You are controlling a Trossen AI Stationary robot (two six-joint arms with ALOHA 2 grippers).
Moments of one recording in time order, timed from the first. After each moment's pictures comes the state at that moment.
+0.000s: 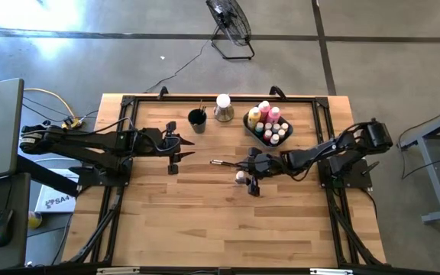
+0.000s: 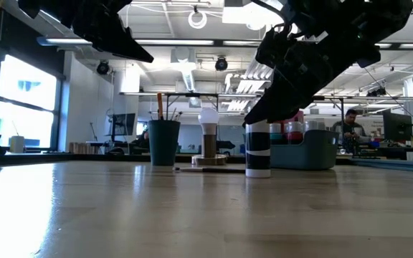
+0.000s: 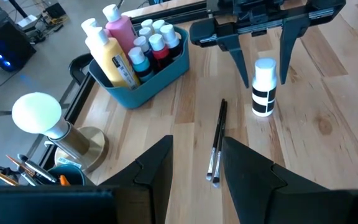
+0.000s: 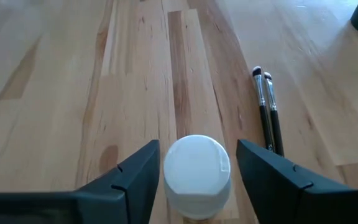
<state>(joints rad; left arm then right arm) 0.01 0.95 0.66 -0.11 -0.20 0.20 0.10 1.56 0.66 0.28 0.07 0.21</state>
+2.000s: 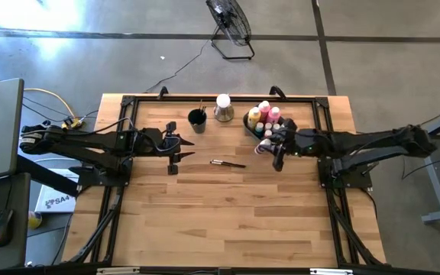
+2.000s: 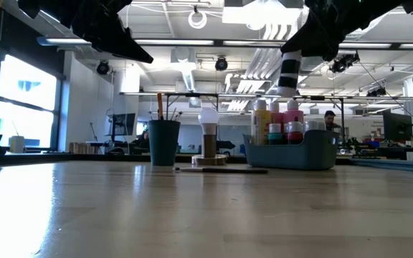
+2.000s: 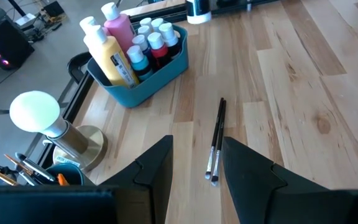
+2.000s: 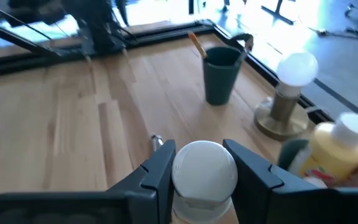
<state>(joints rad) 0.01 0.95 0.66 -0.11 -0.20 0.20 0.02 0.94 0.66 -0.15 0.31 0.21</state>
